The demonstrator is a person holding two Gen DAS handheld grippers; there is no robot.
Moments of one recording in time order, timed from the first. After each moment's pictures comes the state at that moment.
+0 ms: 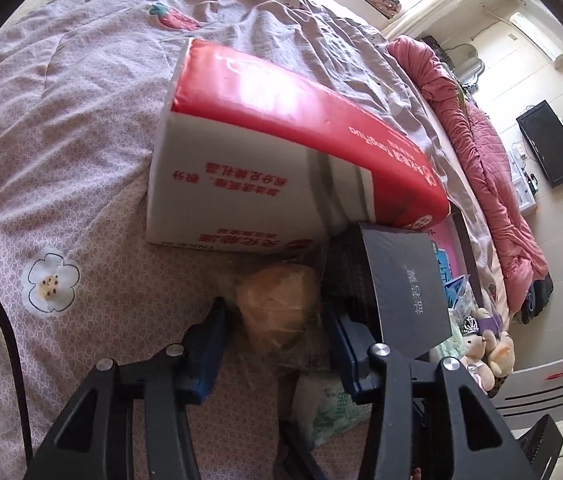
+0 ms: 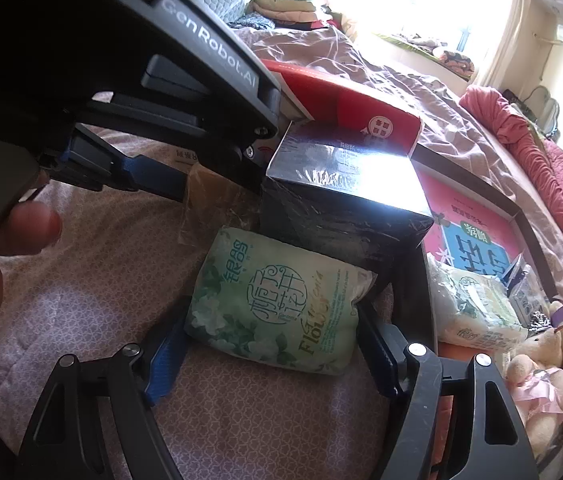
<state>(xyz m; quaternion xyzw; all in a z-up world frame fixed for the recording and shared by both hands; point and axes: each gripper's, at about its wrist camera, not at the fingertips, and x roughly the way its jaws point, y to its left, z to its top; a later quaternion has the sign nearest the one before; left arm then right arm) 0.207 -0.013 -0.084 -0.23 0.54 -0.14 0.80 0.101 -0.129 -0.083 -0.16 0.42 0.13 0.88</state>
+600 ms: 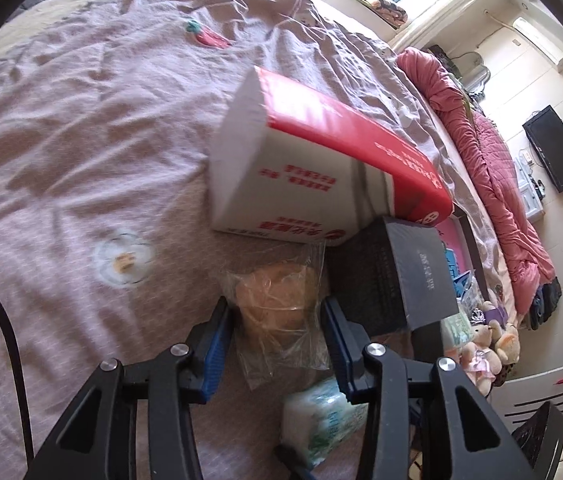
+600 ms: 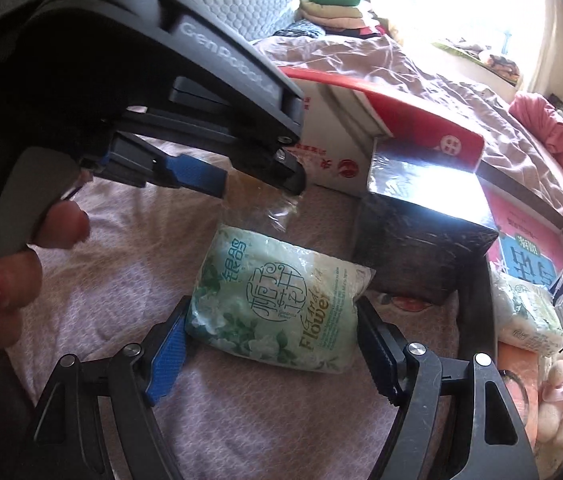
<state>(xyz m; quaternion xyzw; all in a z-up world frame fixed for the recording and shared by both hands) 0.173 0.021 -0.071 -0.22 0.53 -0.11 0.81 0.087 -0.115 -0.074 -0.13 0.42 0.23 0.87</state>
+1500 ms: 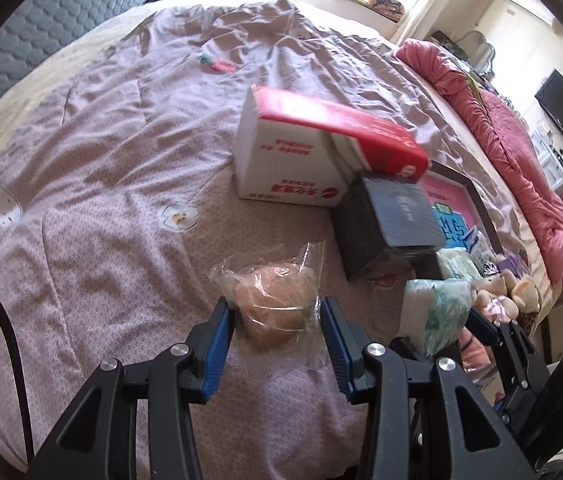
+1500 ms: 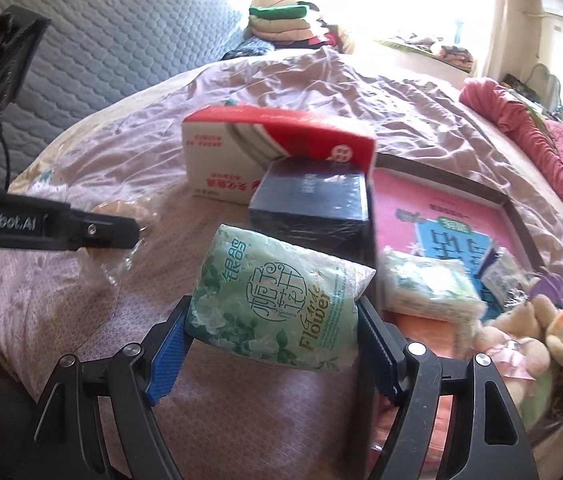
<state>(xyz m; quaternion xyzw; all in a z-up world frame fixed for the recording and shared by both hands) 0.104 0.003 -0.026 -0.13 0.52 -0.07 0.84 0.070 -0.172 -0.030 -0.09 0.40 0.15 0.90</state>
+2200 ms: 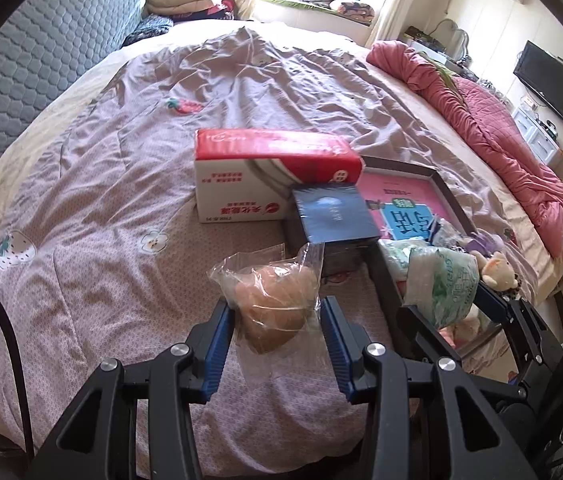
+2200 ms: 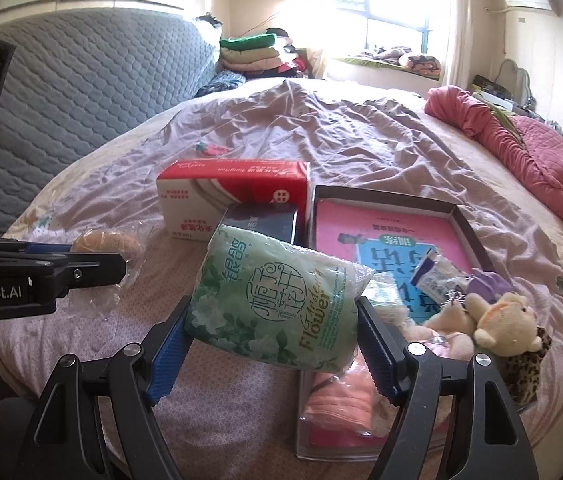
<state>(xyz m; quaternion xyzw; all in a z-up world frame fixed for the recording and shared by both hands) 0.074 -0.046 0.022 -0.07 0.48 -0.08 0.87 0.046 -0.208 0.014 -0.05 0.36 0.12 0.92</state>
